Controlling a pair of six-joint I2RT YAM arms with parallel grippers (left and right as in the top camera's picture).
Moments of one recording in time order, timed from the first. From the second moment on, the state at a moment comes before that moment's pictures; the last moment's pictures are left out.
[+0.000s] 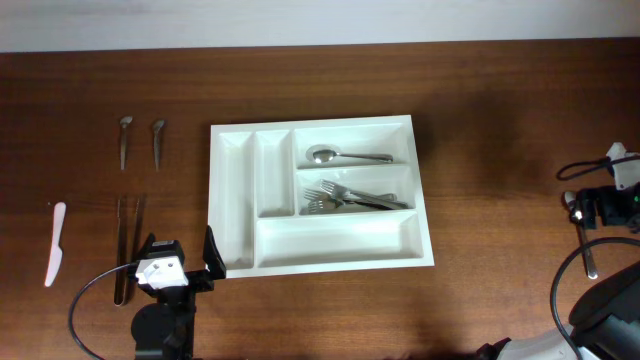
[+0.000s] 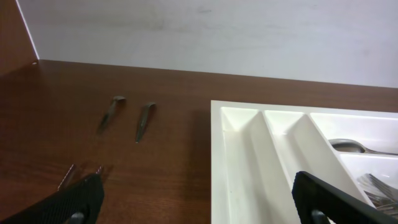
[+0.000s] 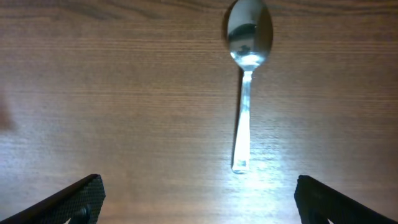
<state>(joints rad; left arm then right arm) -0.02 0.04 0.05 -0.16 -0.10 -0.08 -0.75 1.77 1.52 -1.23 -0.10 -0.74</state>
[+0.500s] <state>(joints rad) -0.02 0.04 0.05 -0.16 -0.10 -0.08 -0.75 1.82 1.47 -1.12 0.02 -0.73</state>
